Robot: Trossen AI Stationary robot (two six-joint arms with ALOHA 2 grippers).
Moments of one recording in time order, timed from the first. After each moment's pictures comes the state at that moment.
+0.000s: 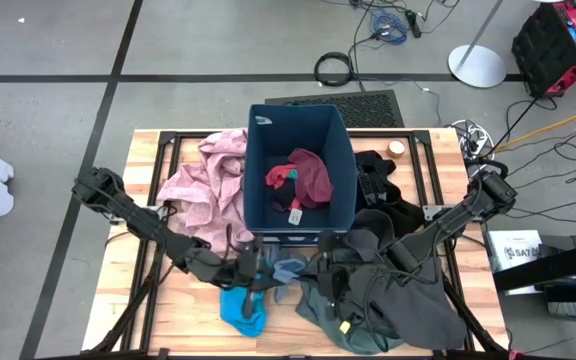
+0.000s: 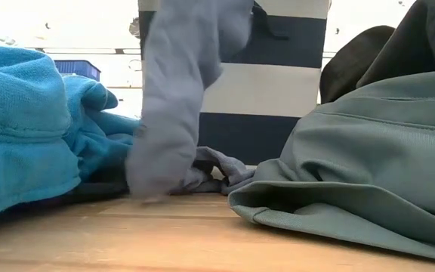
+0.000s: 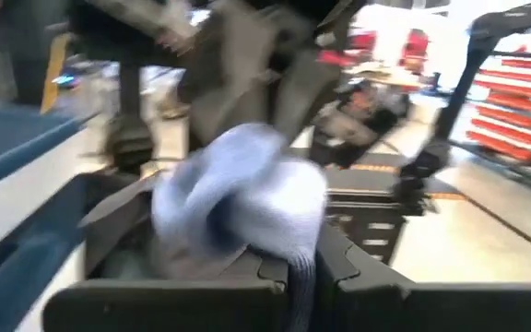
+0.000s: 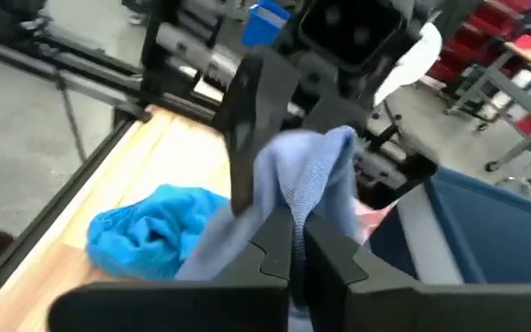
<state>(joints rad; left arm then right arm) -0.56 1.51 0.87 0.66 -0.38 -0.10 0.58 1.61 1.34 -0.12 0.58 -0.15</state>
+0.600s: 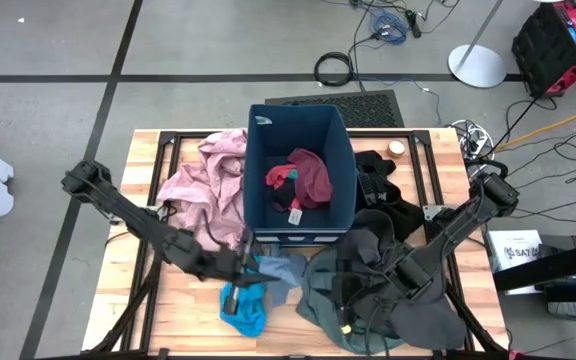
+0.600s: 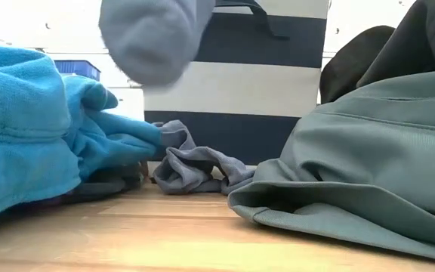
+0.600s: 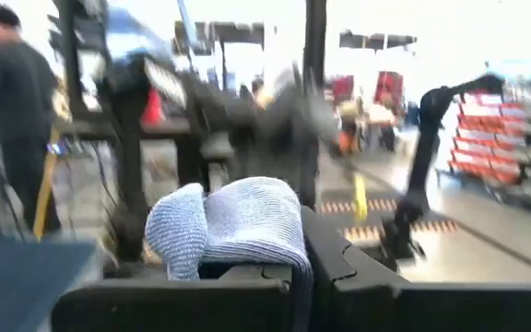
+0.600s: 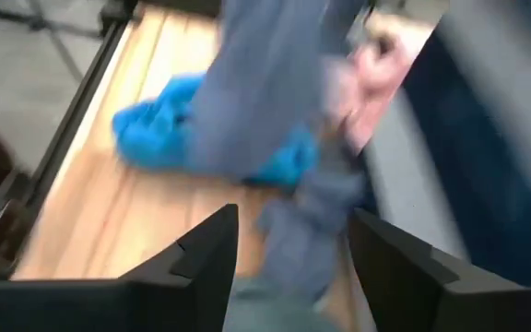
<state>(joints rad) -0.57 1.35 0.90 0.64 -0.35 0.05 0.69 1.61 1.28 -0.44 0.69 0.31</state>
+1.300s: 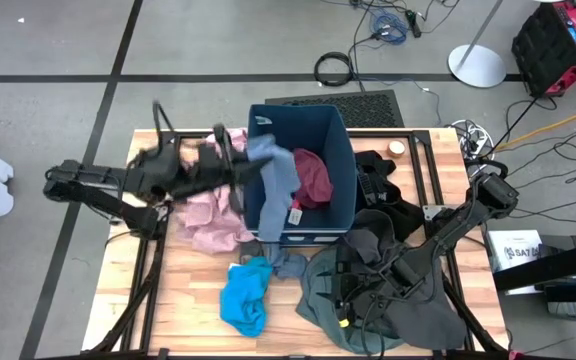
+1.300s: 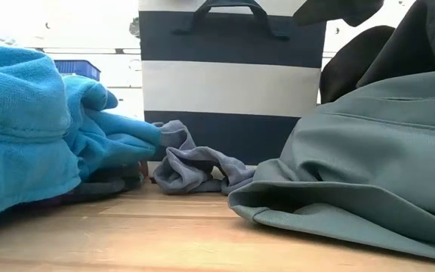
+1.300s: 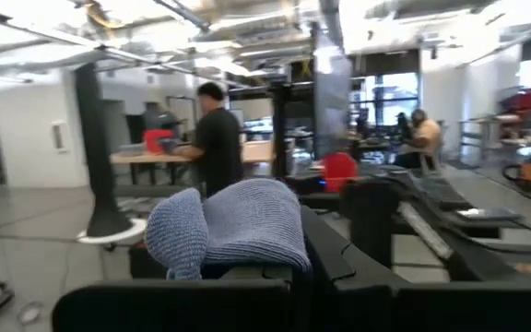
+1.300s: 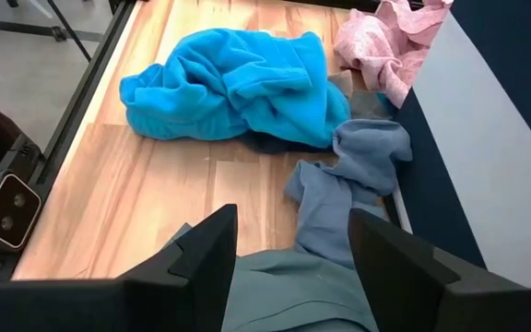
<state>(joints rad) -0.09 1.18 1.27 0.19 -0.33 0.15 0.68 1.61 1.07 -0.20 0.62 0.38</state>
